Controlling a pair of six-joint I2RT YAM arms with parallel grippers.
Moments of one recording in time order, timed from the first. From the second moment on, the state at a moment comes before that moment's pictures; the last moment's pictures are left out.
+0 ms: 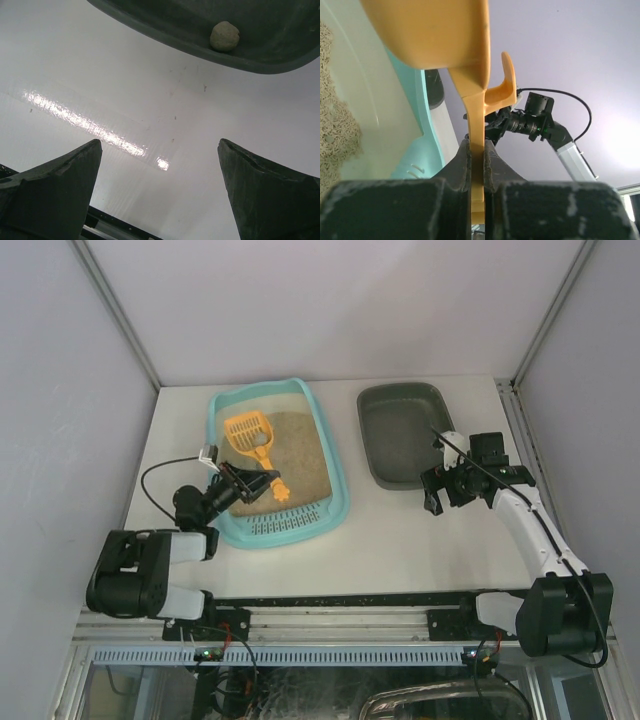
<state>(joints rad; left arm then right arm) -0.09 1.37 0.26 1.28 0.77 -1.41 0.06 1.20 0.92 -0.75 -0.31 -0.32</state>
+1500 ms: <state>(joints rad) -0.92 2.47 2.37 -0.91 -0.09 -0.39 -0.07 1.00 0.90 -0.69 -0.30 -0.31</state>
